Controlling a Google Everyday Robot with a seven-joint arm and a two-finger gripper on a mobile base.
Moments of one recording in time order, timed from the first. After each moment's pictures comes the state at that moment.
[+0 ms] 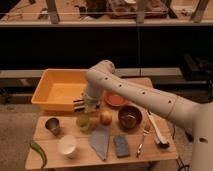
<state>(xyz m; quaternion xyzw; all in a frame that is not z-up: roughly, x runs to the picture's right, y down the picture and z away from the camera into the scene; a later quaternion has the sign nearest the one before) -0.098 0.091 0.736 -0.21 0.30 0.93 0.07</state>
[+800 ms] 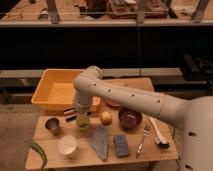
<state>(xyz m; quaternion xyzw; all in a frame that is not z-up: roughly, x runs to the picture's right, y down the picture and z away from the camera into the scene) -0.146 0.131 0.732 -0.23 0.32 0.91 0.14</state>
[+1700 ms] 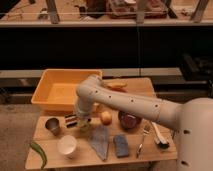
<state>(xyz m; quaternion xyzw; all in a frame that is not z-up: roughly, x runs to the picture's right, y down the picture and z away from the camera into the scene) -0.138 0.162 0.754 -0.23 0.34 0.90 0.11</state>
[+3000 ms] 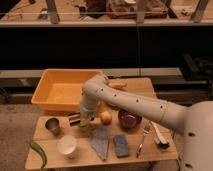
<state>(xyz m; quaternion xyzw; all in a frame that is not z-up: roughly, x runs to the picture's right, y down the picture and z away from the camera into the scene) -0.125 0.159 0.757 -0.24 0.35 0.90 0.10</state>
